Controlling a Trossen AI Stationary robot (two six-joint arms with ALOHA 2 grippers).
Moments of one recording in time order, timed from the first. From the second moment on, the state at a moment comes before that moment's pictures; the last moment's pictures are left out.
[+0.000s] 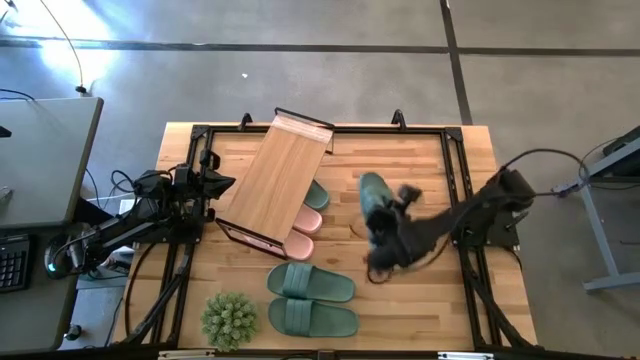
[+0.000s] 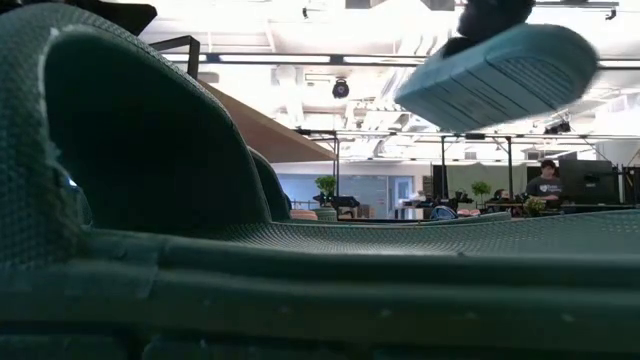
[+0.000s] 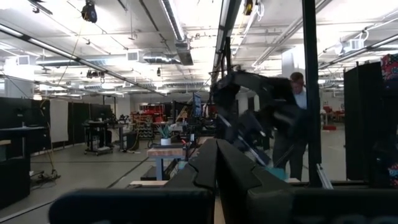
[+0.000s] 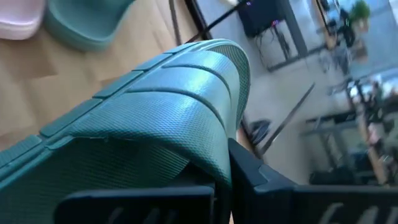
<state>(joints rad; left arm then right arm) 0.66 0.03 0.05 0.39 0.48 -0.16 0.43 1.69 1.42 -1.52 0.98 0.87</state>
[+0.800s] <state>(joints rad) 0.66 0.03 0.05 0.39 0.39 -0.13 -0.27 1.43 0.86 -0.23 0.37 -0.93</state>
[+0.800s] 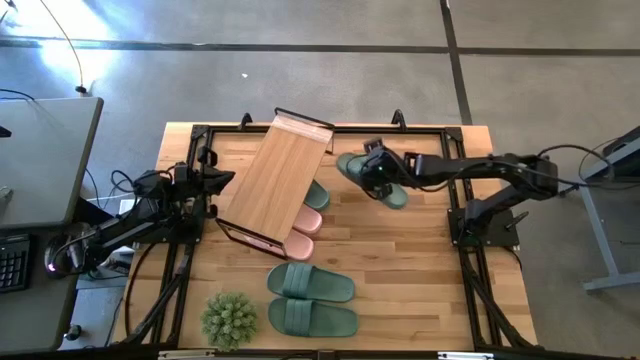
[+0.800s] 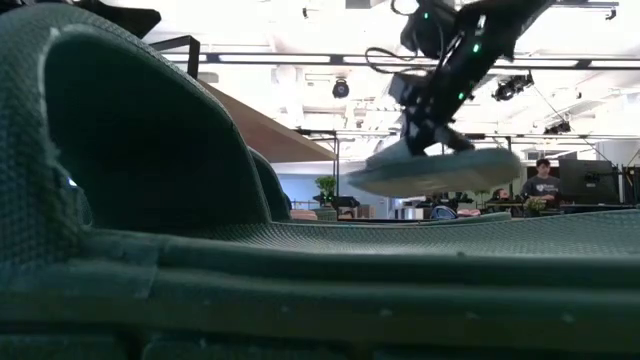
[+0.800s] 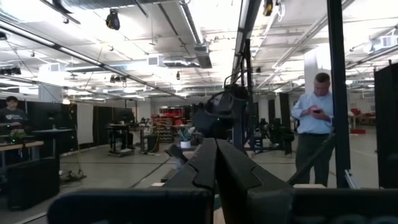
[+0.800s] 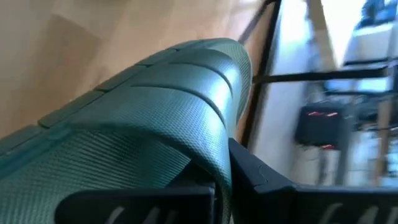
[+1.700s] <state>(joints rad) 0.66 0.03 0.05 0.39 0.35 -0.13 -0.31 1.89 1.09 0.08 0.26 -1.12</state>
